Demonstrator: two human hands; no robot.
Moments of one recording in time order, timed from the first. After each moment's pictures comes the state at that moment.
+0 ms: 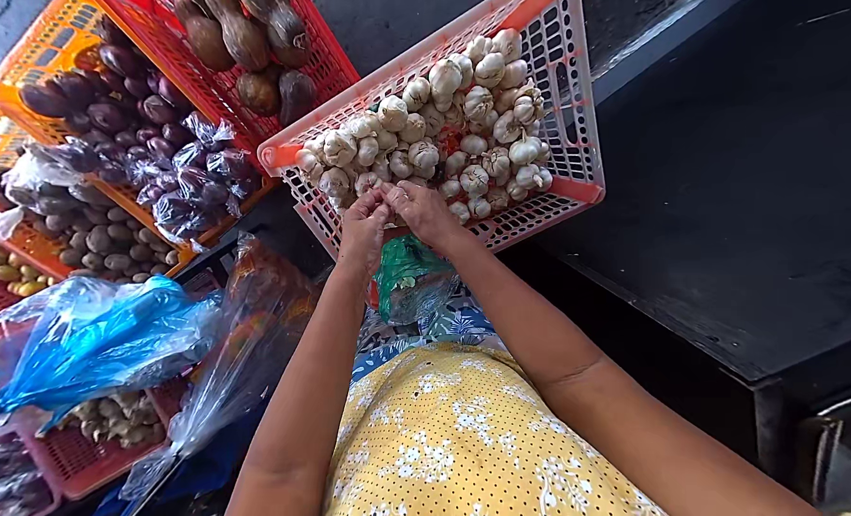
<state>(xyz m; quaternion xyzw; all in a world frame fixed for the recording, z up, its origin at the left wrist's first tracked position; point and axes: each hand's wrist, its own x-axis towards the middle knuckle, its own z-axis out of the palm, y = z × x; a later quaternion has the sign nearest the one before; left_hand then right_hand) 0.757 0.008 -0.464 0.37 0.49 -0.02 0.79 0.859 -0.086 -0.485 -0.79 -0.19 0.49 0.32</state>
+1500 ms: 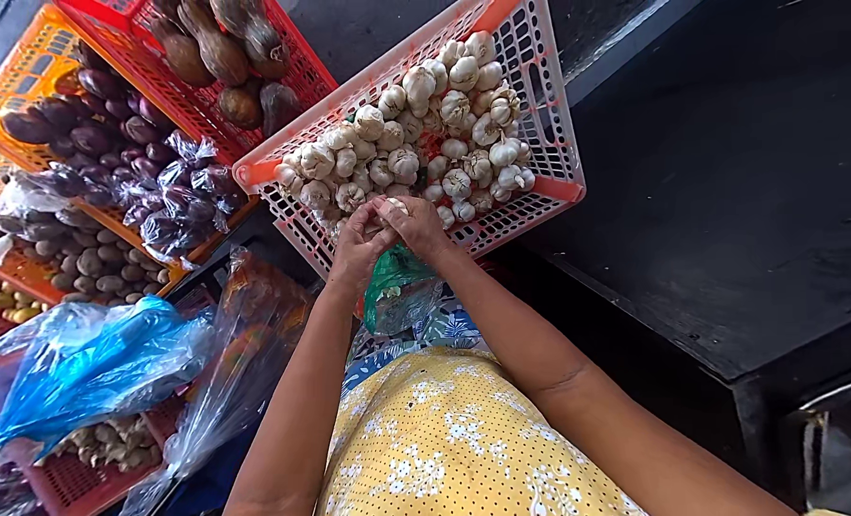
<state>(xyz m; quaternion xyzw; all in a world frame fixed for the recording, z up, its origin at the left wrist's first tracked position) 0.750 -0.005 -0.464 0.44 0.39 -0.05 0.80 0.853 -0.111 -0.499 -0.80 -0.15 0.43 0.40</state>
